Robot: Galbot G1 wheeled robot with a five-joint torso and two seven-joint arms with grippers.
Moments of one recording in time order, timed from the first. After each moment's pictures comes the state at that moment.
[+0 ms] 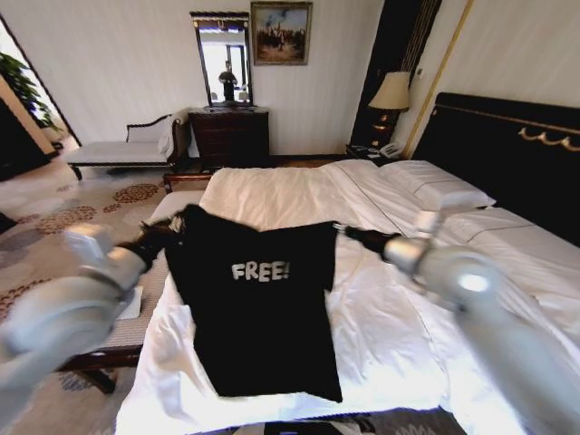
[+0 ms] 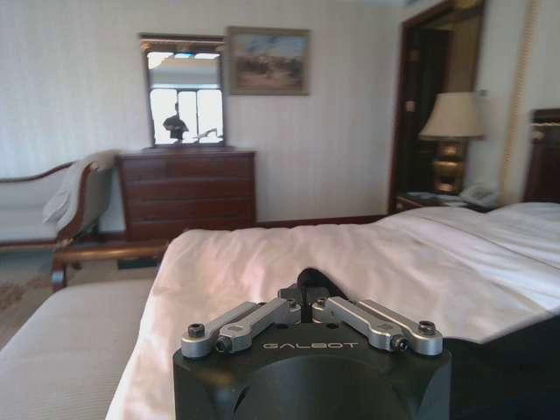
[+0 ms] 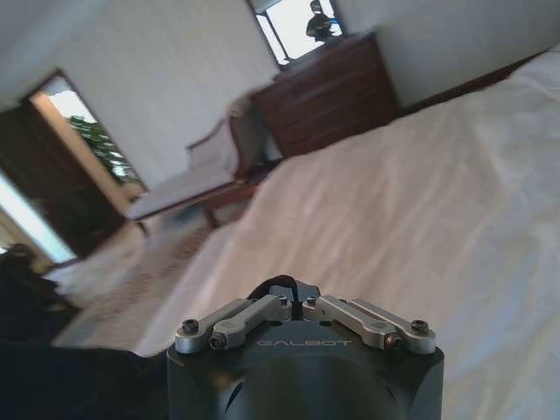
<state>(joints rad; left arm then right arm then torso) 1.08 -0.47 -0.40 -2.25 -1.19 0.32 -0.53 -0.74 0.92 0.25 2.11 1.53 -0.65 0.60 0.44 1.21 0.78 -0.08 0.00</state>
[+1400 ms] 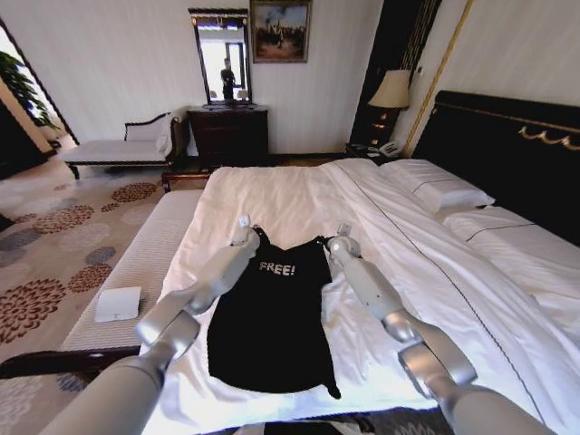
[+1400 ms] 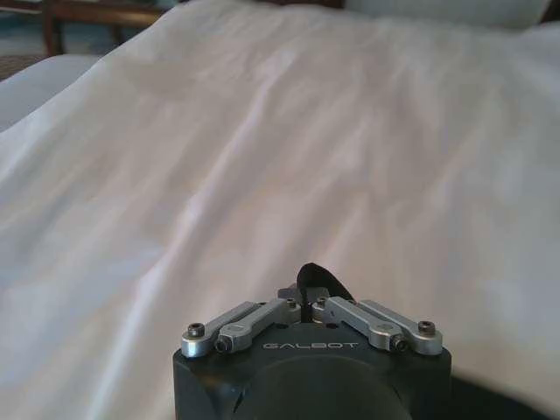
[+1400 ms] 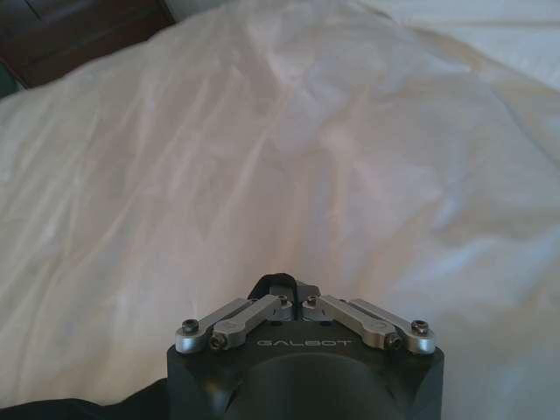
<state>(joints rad) 0.11 -1.54 0.13 -0.49 -0.85 0.33 -0.41 -0.31 1.32 0.05 0.89 1.06 -0.48 0.44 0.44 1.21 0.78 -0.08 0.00</state>
